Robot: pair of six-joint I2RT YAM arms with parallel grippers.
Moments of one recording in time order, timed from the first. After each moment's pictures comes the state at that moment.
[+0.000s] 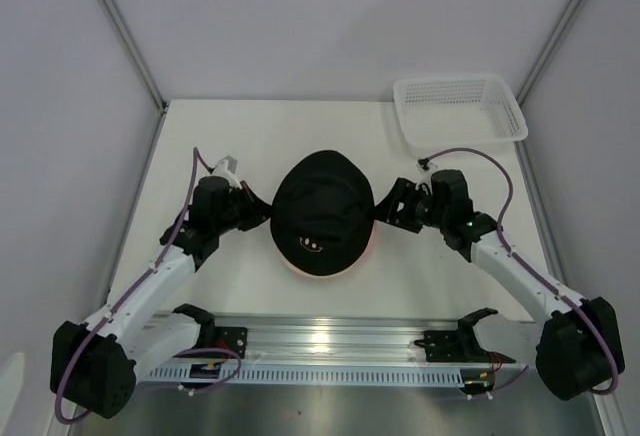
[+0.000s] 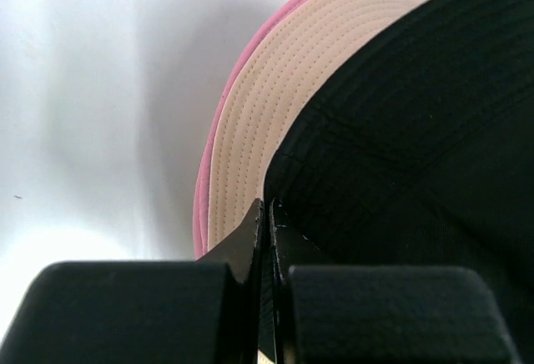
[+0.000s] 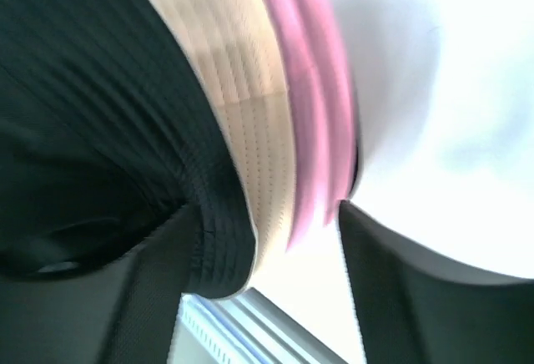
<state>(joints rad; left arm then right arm) -0.34 0.97 0.61 -0.20 0.17 -0.75 0.41 1.13 0.70 -0.14 -0.40 0.73</state>
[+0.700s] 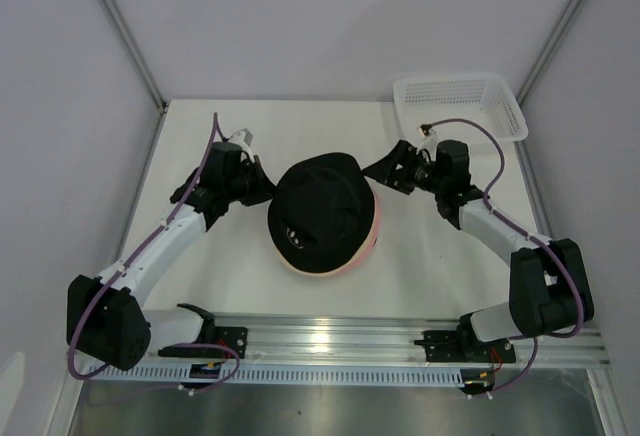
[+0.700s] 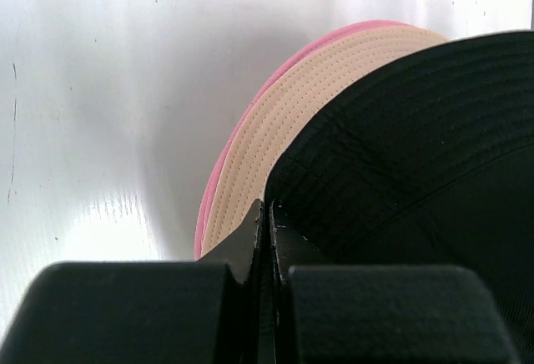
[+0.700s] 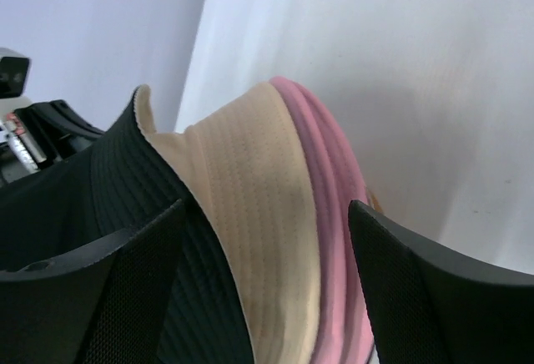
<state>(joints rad) -0.34 1.21 0.93 -0.39 0.16 -0.58 0.26 1.42 0.85 0.22 -0.59 0.75</state>
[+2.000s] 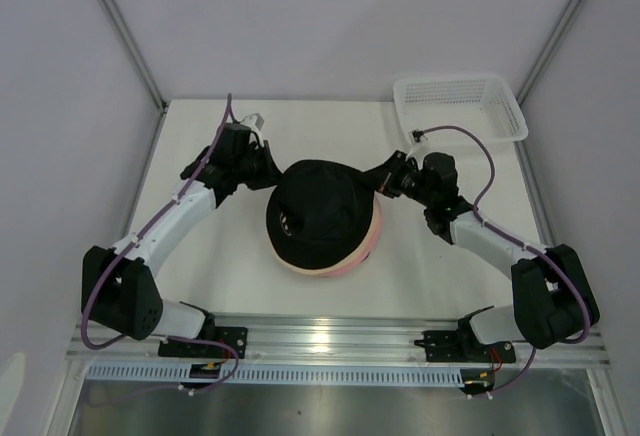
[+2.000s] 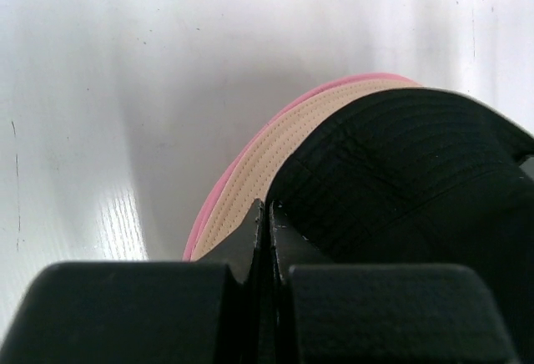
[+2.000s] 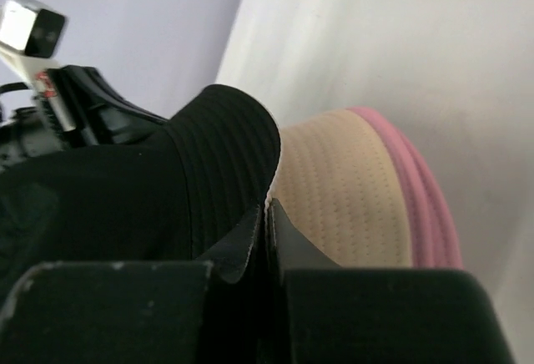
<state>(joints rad) -0.34 1.38 1.11 -0.44 0.19 -0.51 0.39 1.38 0.75 0.46 -0.44 0.87</state>
